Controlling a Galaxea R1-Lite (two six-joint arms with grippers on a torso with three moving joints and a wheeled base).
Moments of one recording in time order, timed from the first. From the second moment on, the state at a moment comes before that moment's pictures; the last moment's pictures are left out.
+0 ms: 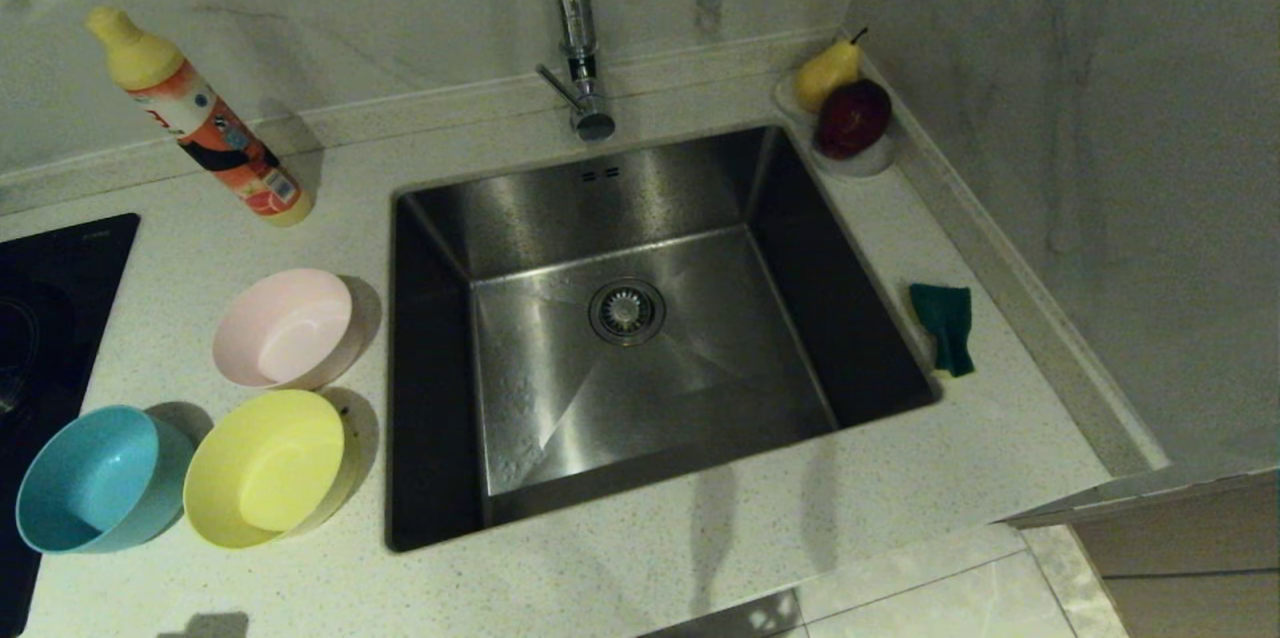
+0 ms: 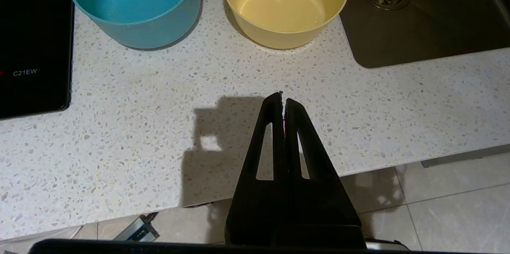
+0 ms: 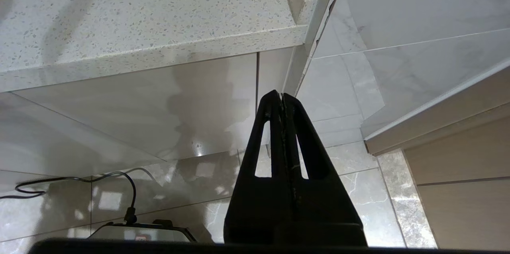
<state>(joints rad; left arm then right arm) -0.01 0.00 -0.01 0.02 0.02 -0.03 0.00 0.00 0.00 0.00 0.00 0.00</state>
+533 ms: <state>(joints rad) -0.01 0.00 -0.01 0.02 0.02 -0.03 0.00 0.00 0.00 0.00 0.00 0.00</state>
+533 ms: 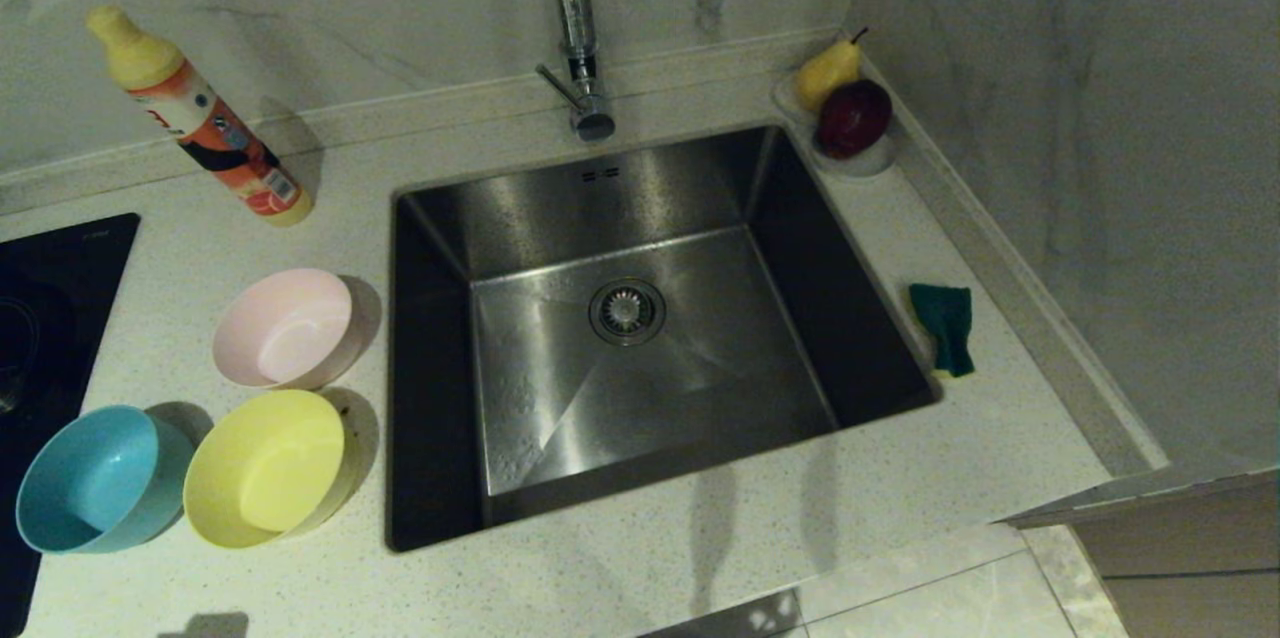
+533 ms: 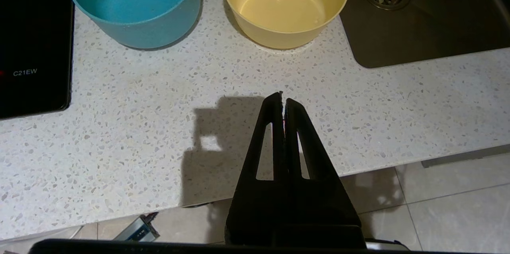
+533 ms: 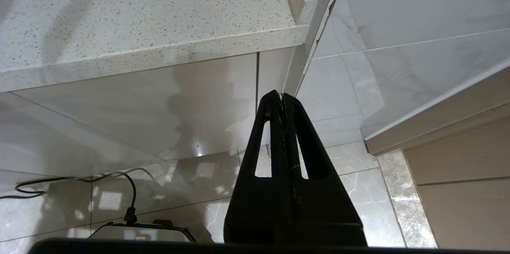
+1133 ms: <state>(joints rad) -0.01 0.00 -0.01 0.02 0.03 -0.03 0.00 0.00 0.00 0.00 0.00 0.00</state>
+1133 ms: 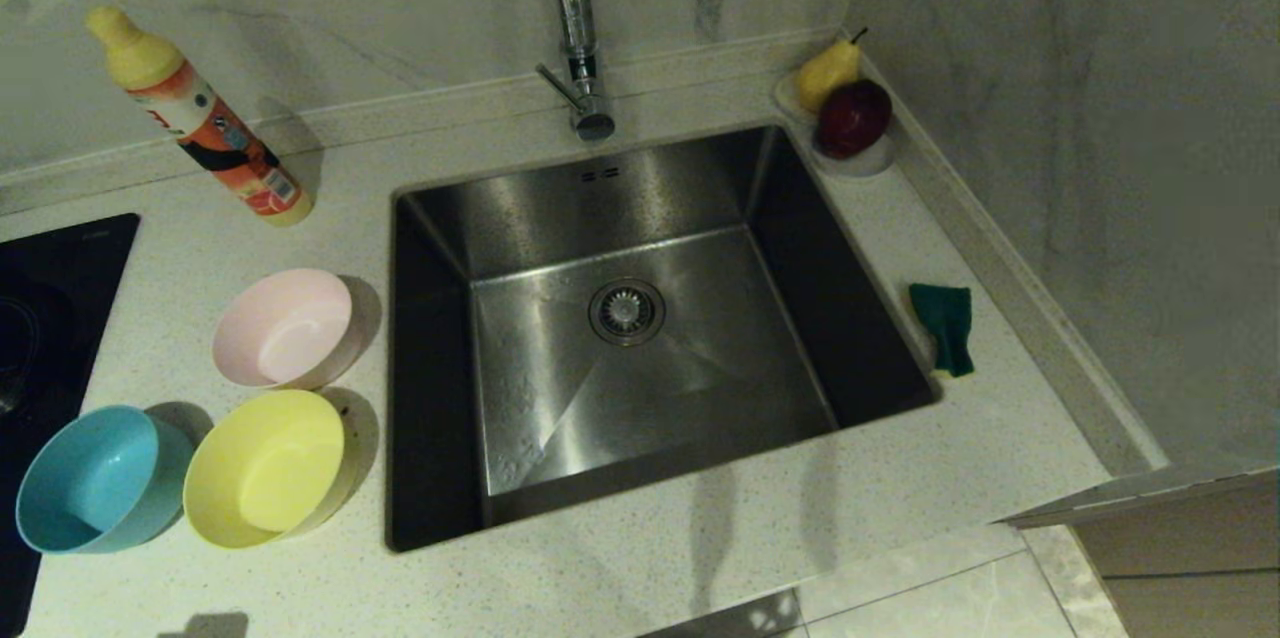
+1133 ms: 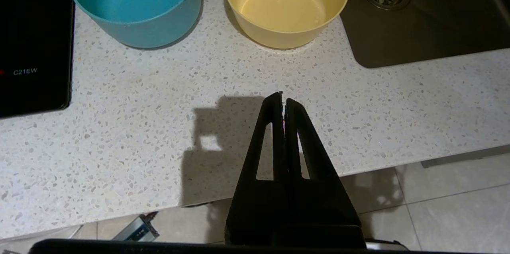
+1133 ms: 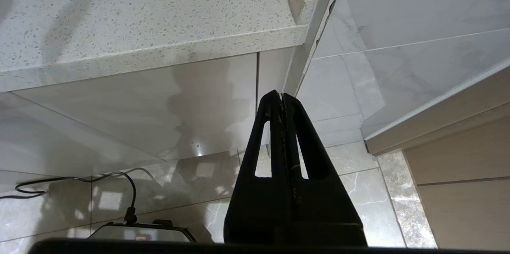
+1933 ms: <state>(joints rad) -0.01 0.31 -0.53 0.07 -0.03 -0.05 0.00 0.00 0.00 0.00 0.00 0.00</state>
